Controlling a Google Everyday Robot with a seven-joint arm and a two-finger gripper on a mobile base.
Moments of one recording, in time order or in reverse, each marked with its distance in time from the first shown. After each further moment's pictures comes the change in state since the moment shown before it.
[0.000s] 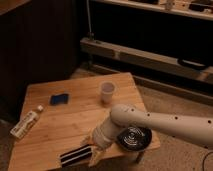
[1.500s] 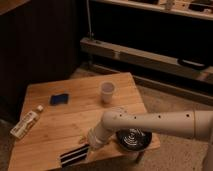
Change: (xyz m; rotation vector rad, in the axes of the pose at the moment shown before) arm 0.036 -0.035 0.057 0.019 0.036 0.010
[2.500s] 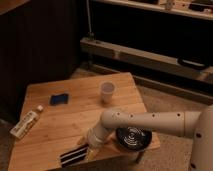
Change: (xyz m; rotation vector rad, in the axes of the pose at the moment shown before) arm 0.008 -0.011 0.024 -0.051 -0.049 -0.002
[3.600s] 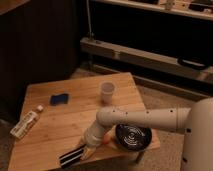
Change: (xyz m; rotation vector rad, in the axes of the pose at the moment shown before) arm -0.029 -0.014 -0.007 -0.075 -0.023 0.010
